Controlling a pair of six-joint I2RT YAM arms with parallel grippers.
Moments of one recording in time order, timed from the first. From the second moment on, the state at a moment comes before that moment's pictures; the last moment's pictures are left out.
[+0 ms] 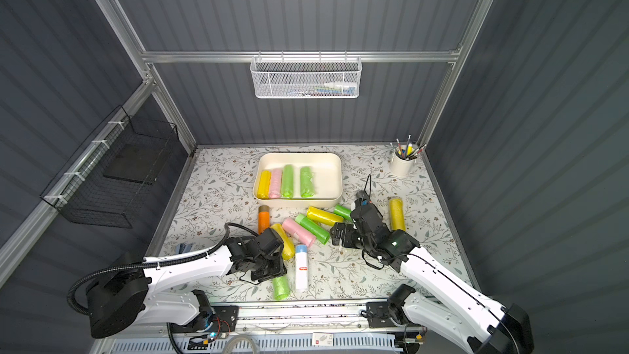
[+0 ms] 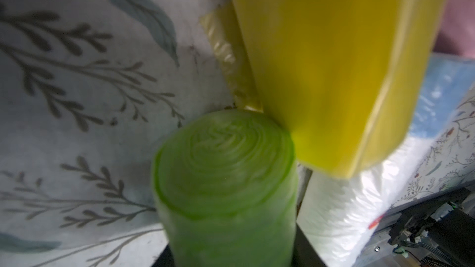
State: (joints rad) left arm -0.98 1.32 0.64 -0.56 0.16 -1.11; right arm 0.67 0.91 0.70 -0.64 0.01 0.71
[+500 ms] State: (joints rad) left arm -0.98 1.20 0.82 -0.74 0.04 -1.03; right arm 0.67 0.91 0.70 -0.53 -0.14 0.70
